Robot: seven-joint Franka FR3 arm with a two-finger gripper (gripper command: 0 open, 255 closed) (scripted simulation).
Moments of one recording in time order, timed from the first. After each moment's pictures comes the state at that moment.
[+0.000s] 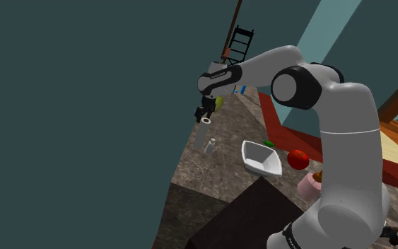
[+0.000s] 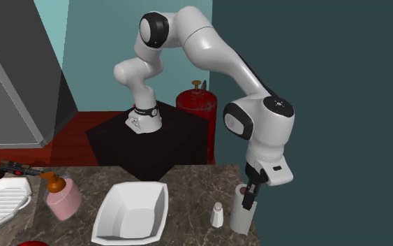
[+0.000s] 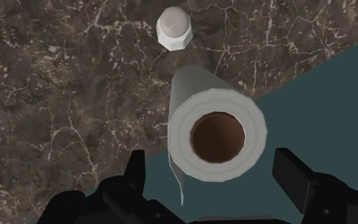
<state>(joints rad) -0.11 0.67 -0.18 -1.57 0.11 2.22 -0.42</state>
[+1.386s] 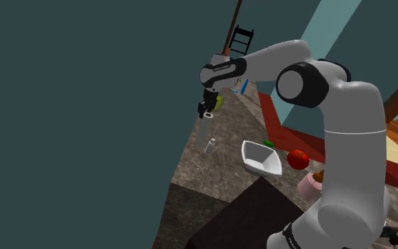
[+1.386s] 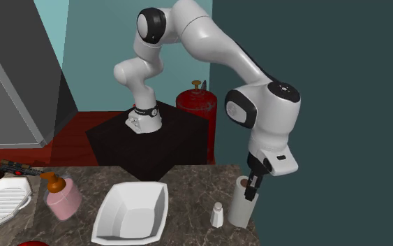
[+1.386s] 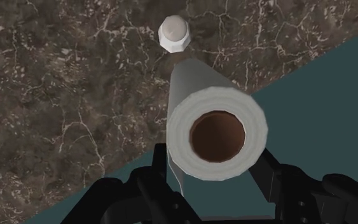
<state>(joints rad) -0.11 0.62 -0.18 -1.55 0.10 2.13 -0.41</state>
